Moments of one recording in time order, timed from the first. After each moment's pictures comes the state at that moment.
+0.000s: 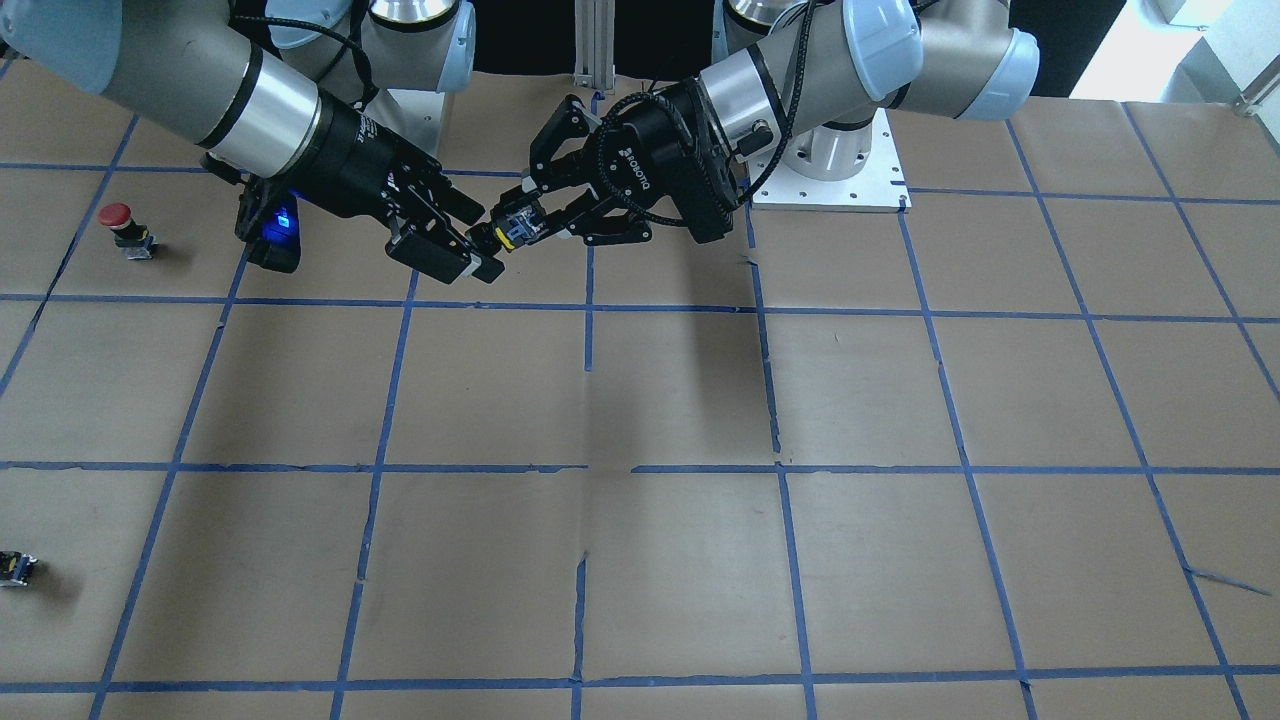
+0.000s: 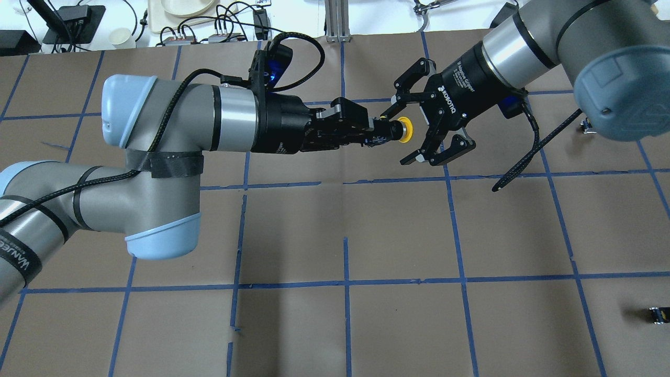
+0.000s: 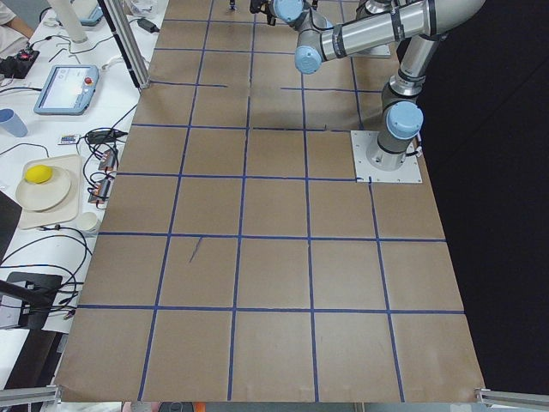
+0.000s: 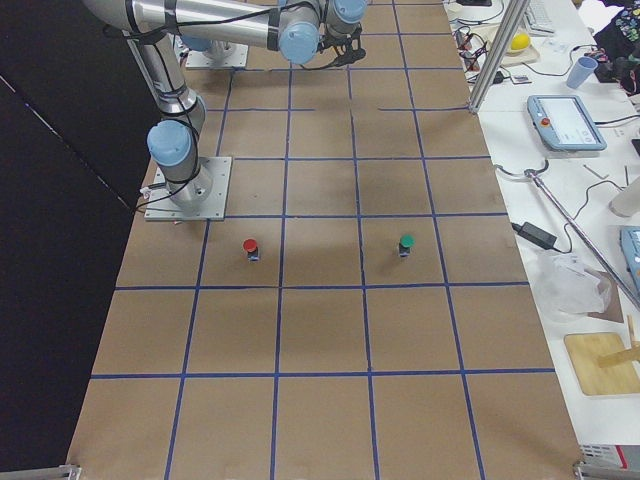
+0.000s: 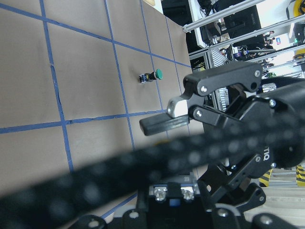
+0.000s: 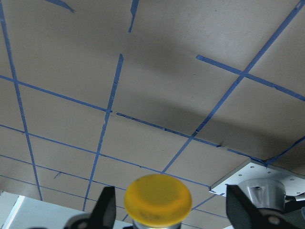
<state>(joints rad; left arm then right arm) -1.71 -1.58 -2.03 -0.55 0.57 -0.36 1.53 -1.58 1.72 -1.57 -0.87 1.09</state>
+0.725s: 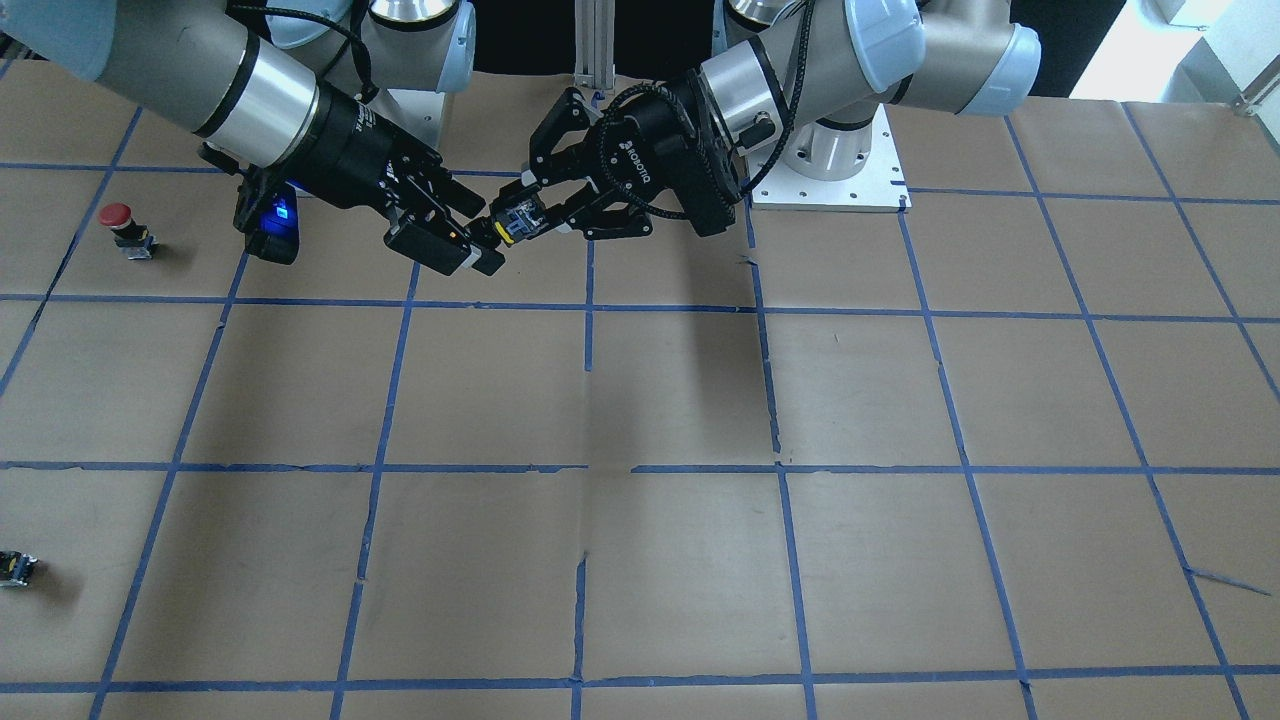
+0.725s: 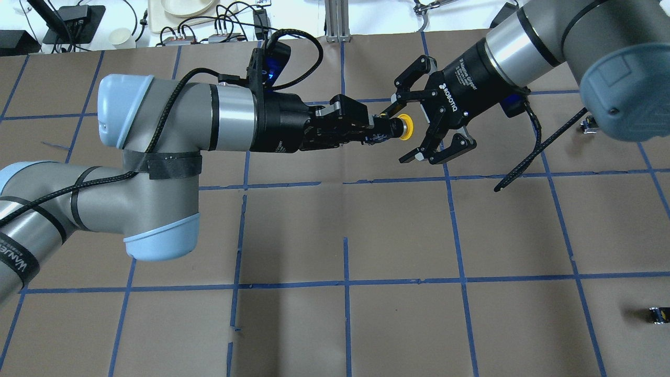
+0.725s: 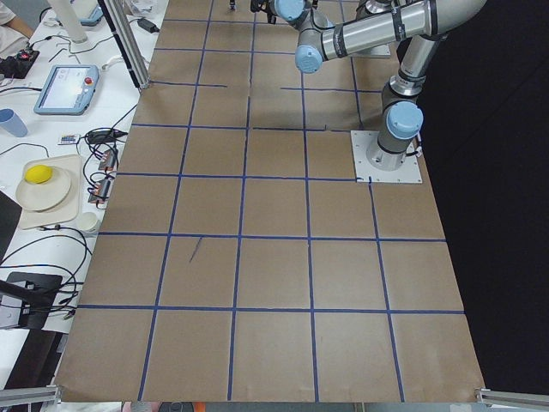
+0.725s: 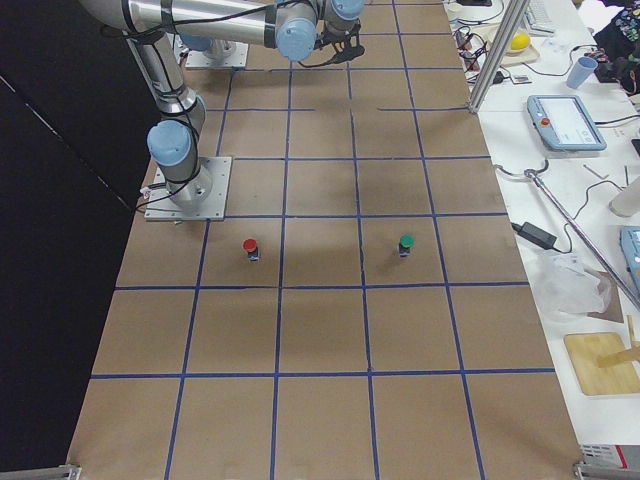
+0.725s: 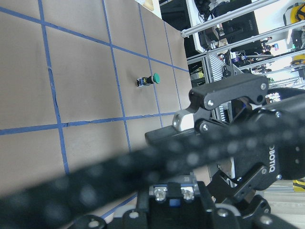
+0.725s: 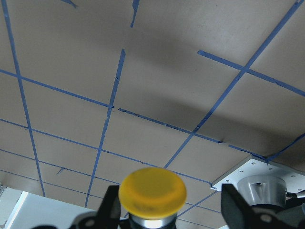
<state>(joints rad) -1.71 -1.58 -2.03 -0.53 0.58 -0.39 1.53 -1.59 1.72 -1.56 -0.86 1.09</state>
